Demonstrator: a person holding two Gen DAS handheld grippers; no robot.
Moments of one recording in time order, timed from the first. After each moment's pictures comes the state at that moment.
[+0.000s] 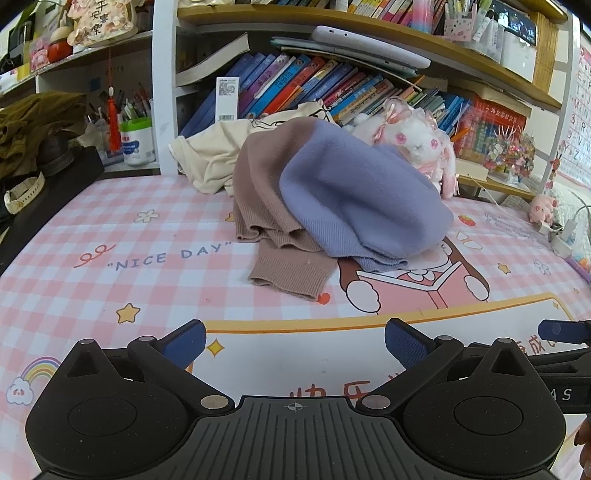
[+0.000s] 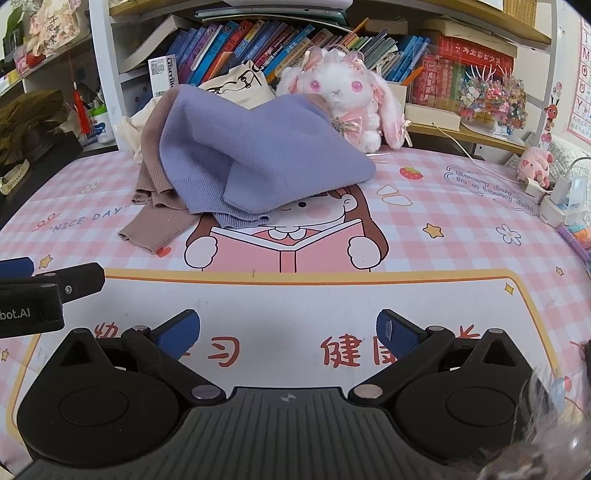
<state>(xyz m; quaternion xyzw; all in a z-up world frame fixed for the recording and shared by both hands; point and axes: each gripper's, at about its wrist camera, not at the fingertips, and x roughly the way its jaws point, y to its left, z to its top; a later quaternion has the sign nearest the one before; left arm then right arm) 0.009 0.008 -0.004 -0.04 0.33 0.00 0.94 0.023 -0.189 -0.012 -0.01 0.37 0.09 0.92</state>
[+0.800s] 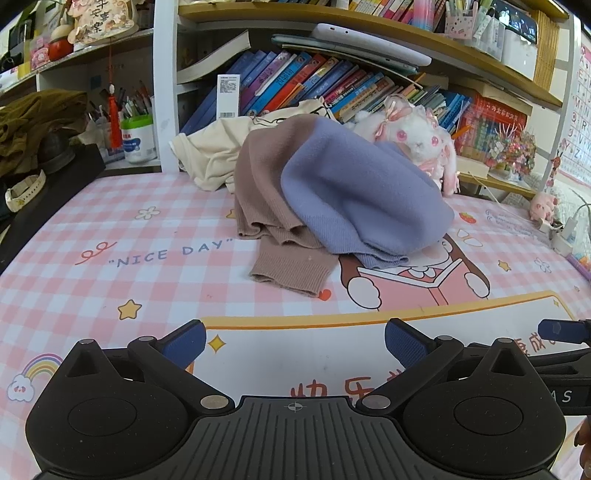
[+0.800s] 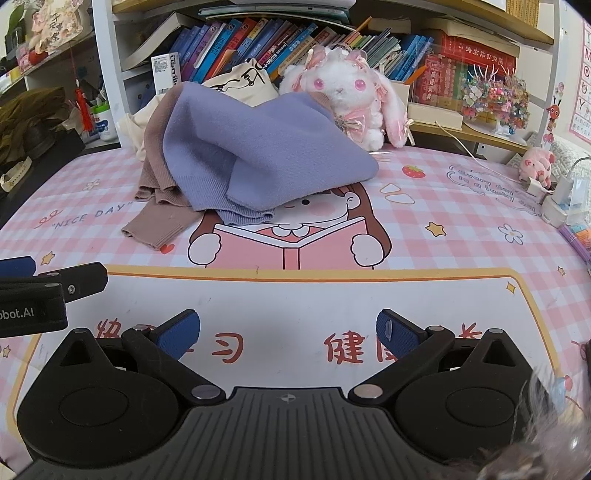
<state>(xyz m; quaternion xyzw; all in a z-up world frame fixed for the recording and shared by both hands) 0.007 0.008 -0.005 -0.04 0.34 0.00 0.94 0.021 -0.187 -0.013 -0.02 0.37 0.09 0.92</state>
